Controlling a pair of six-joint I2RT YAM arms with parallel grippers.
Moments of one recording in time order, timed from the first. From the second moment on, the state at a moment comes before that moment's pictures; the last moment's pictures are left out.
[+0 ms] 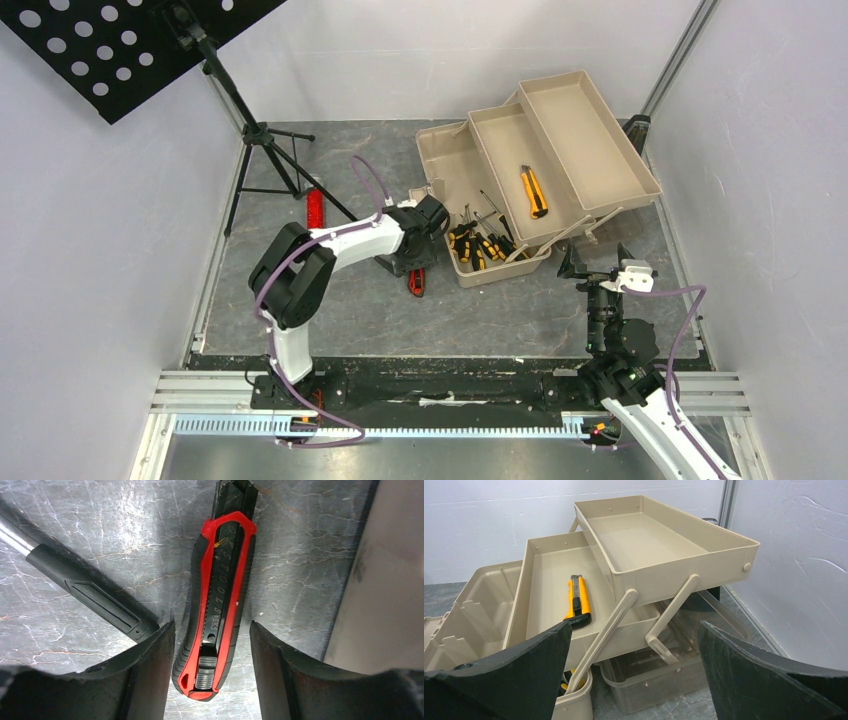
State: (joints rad) left arm -0.74 1.88 1.26 -0.66 -0.26 -0.95; right arm 0.57 0.01 0.10 0.25 0.64 -0.17
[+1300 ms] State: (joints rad) left arm -0.73 1.34 1.03 -0.24 -0.14 -1.08; right arm 0.57 0.01 0.10 0.25 0.64 -0.17
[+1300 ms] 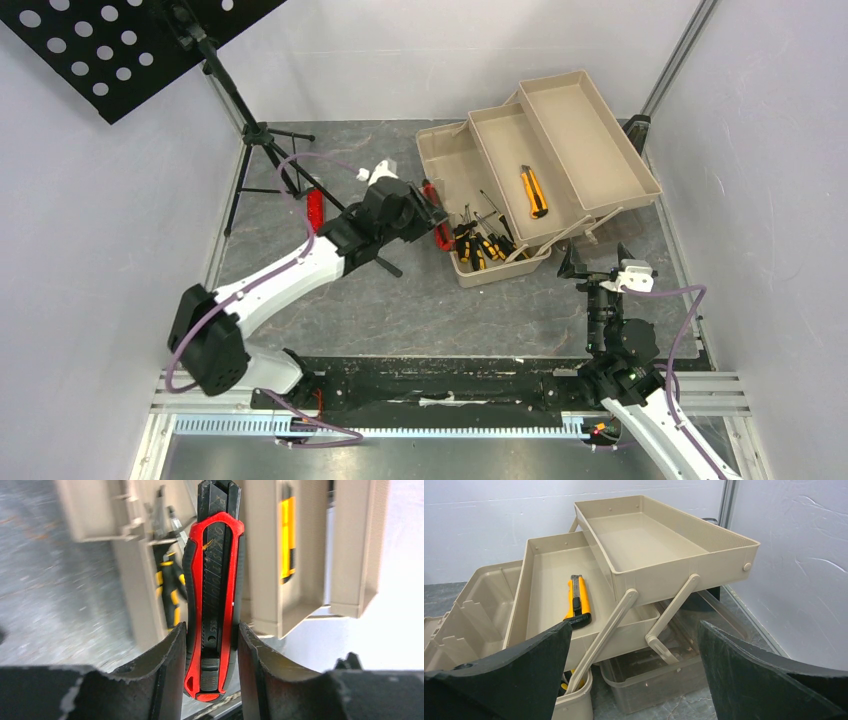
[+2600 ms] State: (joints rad) left arm -0.82 2.08 1.79 -0.12 -0.04 -1.14; right arm 0.57 0.01 0.10 0.25 0.65 -0.17
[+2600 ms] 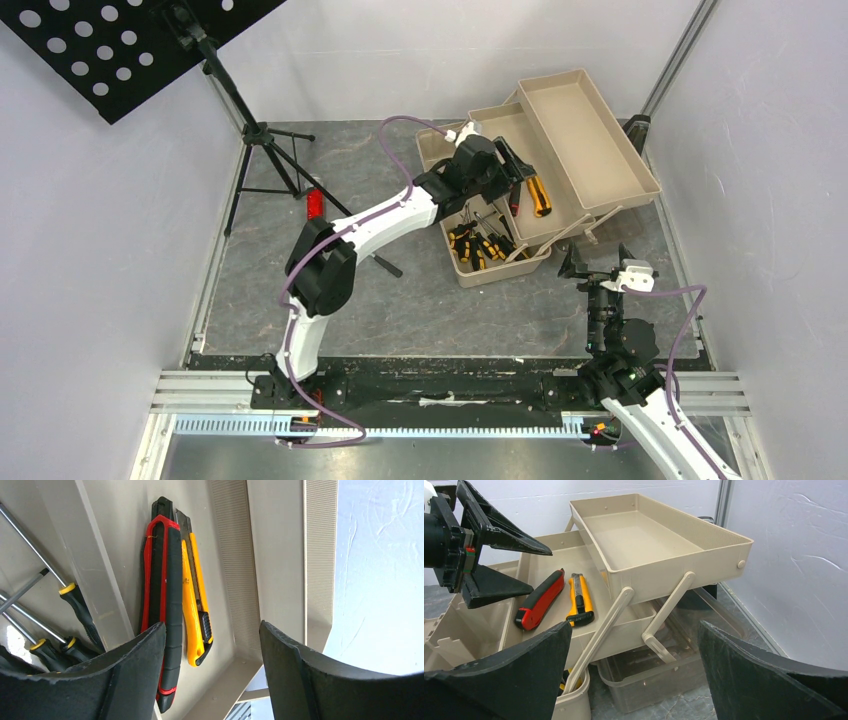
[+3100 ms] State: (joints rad) left arm -0.81 1.83 1.64 -0.15 -0.10 -1.06; right arm 0.57 0.02 0.17 0.20 0.65 -0.17
